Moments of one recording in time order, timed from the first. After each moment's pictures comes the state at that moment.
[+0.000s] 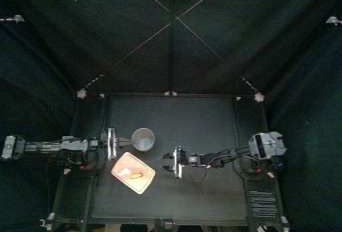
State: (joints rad) left arm 0.12 -0.96 1.26 -0.03 -0.29 0.00; right arm 0.09 0.07 0.69 0.15 -0.68 0.00
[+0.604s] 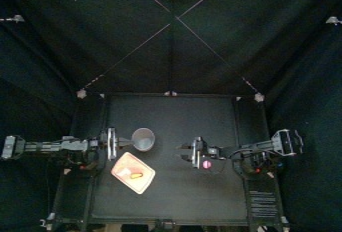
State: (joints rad) left arm 0.12 -0.96 1.26 -0.03 -0.29 0.00; right arm -0.01 -0.21 0.97 0.14 -0.70 0.01
